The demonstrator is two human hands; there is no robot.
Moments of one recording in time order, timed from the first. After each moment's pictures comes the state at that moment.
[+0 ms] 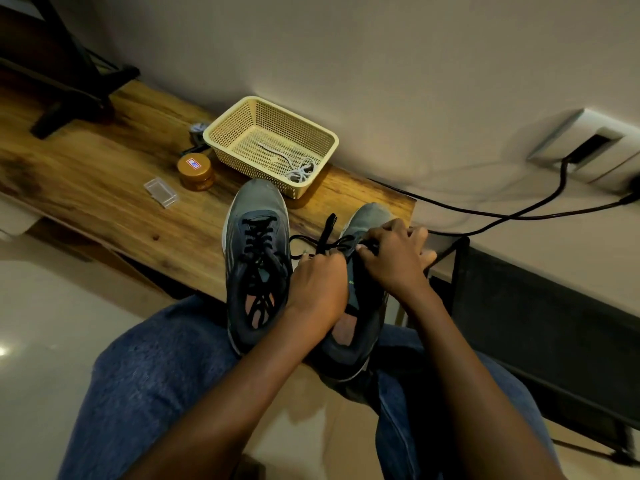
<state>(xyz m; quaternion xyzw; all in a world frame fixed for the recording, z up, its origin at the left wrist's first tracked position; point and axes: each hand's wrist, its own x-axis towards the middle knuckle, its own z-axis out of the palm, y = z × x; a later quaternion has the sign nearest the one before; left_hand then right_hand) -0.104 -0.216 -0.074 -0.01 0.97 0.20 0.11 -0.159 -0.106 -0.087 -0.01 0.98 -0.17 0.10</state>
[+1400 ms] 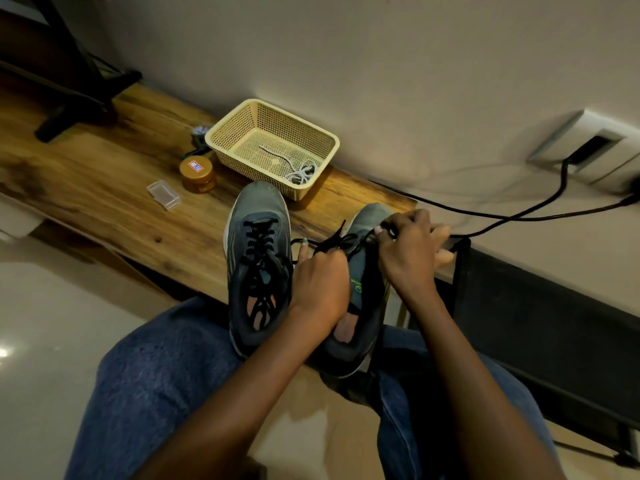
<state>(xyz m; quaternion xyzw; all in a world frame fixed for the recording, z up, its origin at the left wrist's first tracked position) -0.108 -0.215 -0.080 -0.01 0.98 0.19 0.09 -0.166 -0.101 -0.092 0.08 0.96 -0.28 -0.05</state>
